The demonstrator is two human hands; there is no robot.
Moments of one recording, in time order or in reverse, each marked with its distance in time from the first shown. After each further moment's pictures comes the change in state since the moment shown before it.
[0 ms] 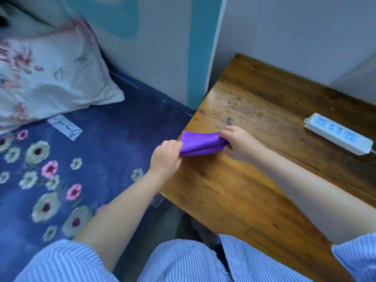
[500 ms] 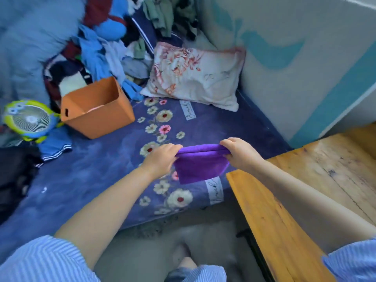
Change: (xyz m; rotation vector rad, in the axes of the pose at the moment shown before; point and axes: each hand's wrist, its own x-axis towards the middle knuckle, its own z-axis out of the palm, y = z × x) left_hand -0.246 -0.087 -0.099 0.031 0.079 -0.579; right_hand 0.018 -0.217 0.037 -0.115 -0.116 -0.597
